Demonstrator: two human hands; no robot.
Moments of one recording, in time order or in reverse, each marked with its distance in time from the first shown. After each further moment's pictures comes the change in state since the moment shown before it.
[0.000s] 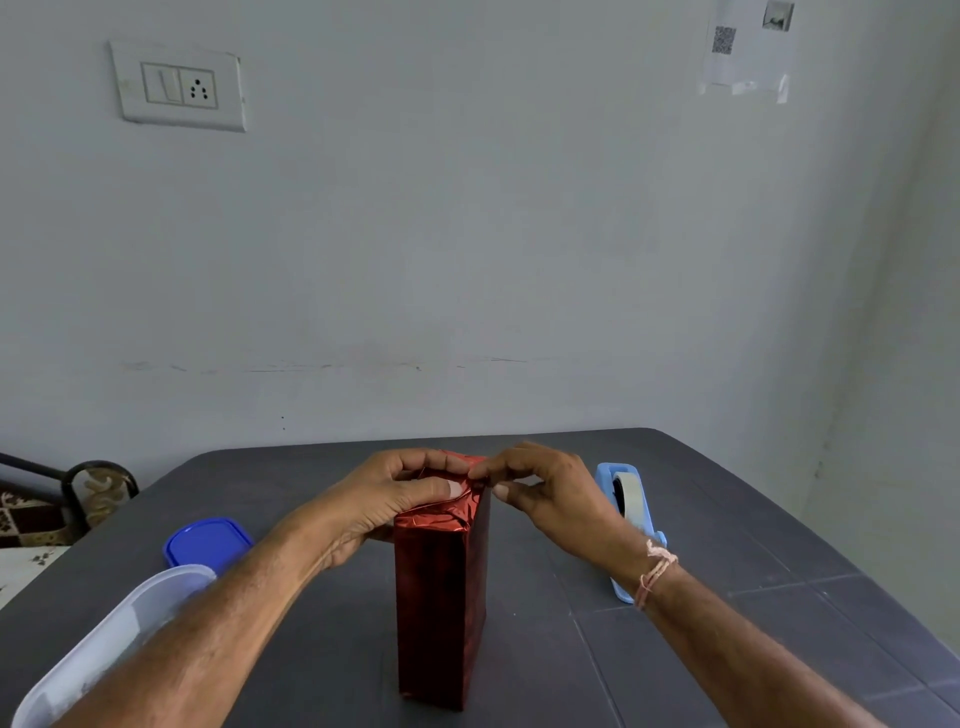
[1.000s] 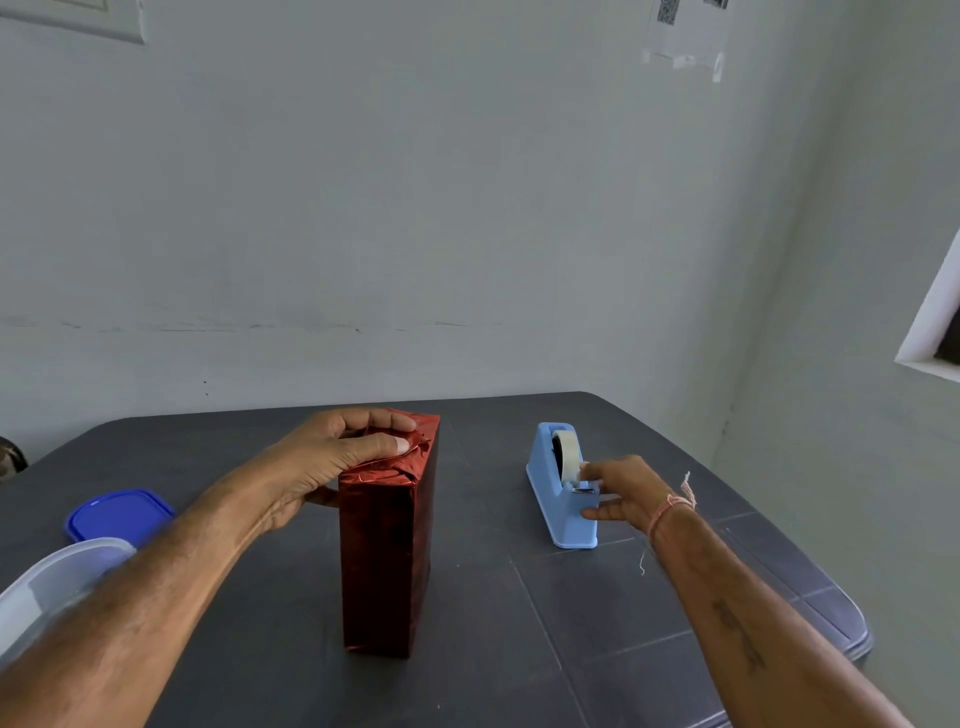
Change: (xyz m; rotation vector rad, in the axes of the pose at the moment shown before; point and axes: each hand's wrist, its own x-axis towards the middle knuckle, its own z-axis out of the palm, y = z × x) left_hand -0.001 0.000 0.005 -0.002 0.057 -0.032; right_hand -0.053 0.121 -0.075 0.374 0.360 1.146
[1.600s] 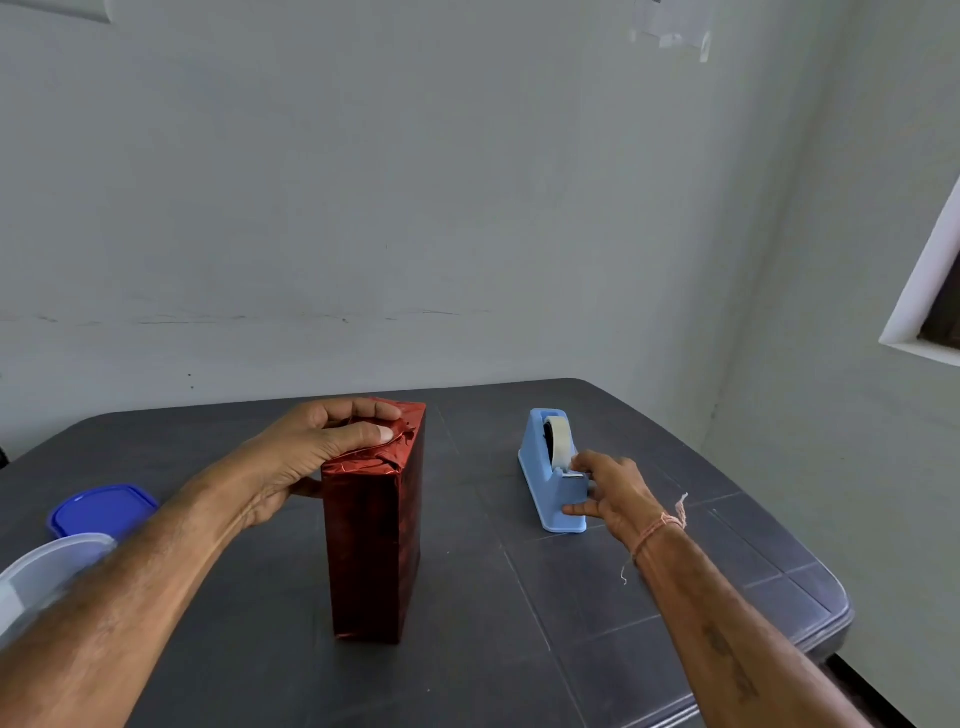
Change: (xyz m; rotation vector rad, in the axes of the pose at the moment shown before) left_hand -0.005 0.001 0.003 -0.007 -0.003 -0.008; right_hand -0.013 0.026 0.010 0.216 0.071 -0.052
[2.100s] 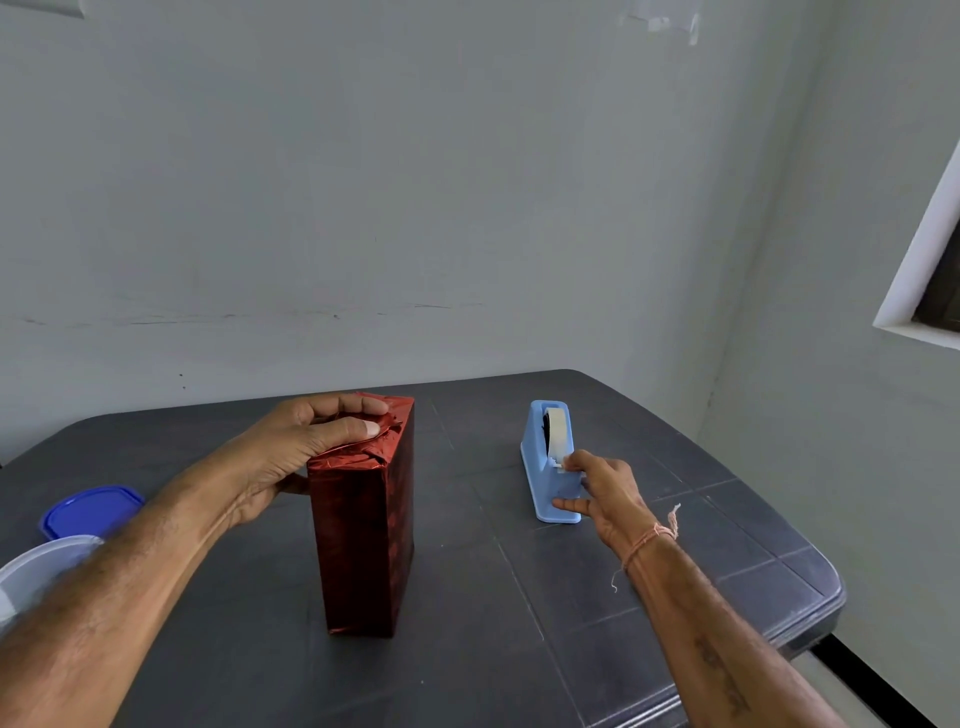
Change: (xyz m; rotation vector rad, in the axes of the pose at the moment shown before) left_hand -0.001 0.000 0.001 0.002 -0.034 0.045; right_hand -0.004 0.016 -0.001 0.148 0.007 -0.007
